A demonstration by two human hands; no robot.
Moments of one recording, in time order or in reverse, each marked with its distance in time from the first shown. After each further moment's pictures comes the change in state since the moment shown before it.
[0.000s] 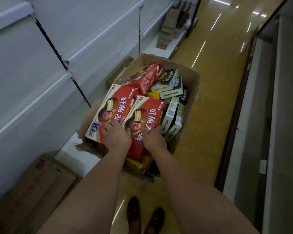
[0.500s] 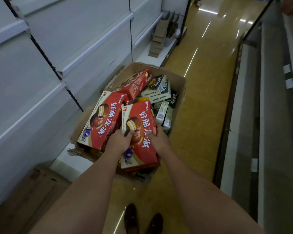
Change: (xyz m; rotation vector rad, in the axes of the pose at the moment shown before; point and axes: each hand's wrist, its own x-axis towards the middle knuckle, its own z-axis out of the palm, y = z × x) left_hand -0.014 0.009 0.004 -0.257 -0.342 0.086; right_hand -0.009 0.035 -0.053 0.245 -0.040 -0.172
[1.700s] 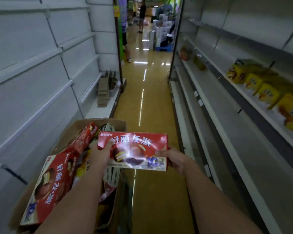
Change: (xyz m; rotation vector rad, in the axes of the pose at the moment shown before) left_hand -0.047 0.159 0.023 -0.598 0.021 0.173; right_hand -0.085 0.018 -0.229 0.549 0.060 0.091
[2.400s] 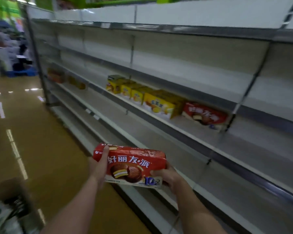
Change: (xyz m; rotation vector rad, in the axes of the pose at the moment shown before) left_hand -0.114 0.040 0.119 0.008 -0.993 0.067; right_hand -0.194 0.075 -0.024 0.473 0.832 -0.183
